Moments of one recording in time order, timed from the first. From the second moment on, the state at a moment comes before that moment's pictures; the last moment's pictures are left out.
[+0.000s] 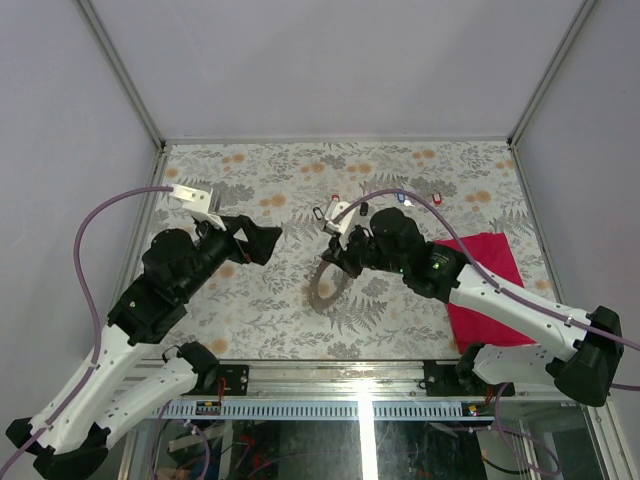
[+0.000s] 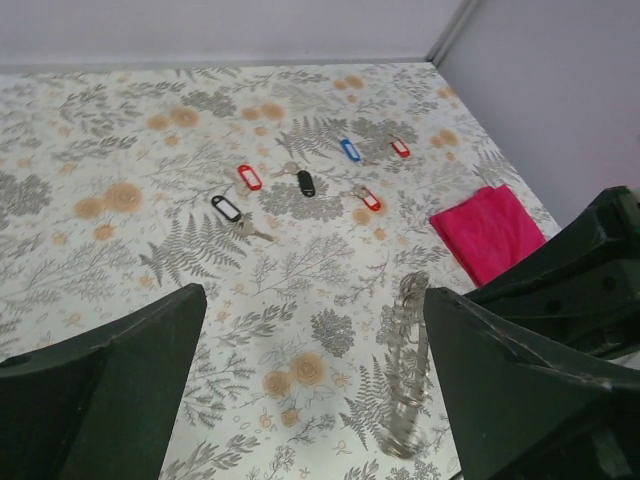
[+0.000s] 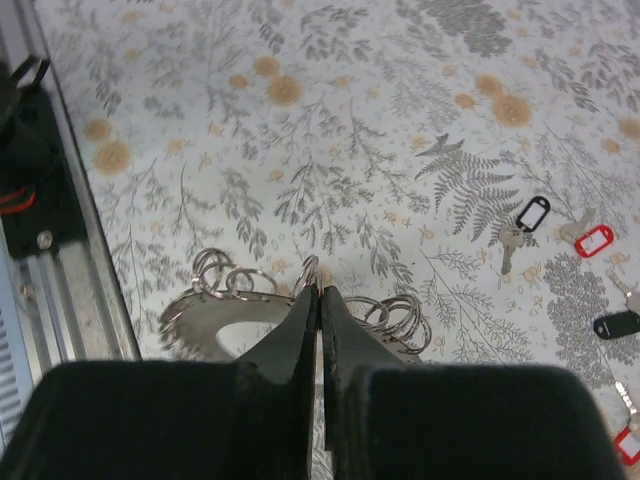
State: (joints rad) left arm -0.62 0.67 0.93 -0.39 -0.10 -0.35; right arm 0.94 1.20 1.02 -0.21 -0.16 -0.08
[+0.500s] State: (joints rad) left arm -0.62 0.73 0.95 -0.37 0.02 -0.33; right arm 1.05 1.15 1.02 -0.32 -0.04 -0.30
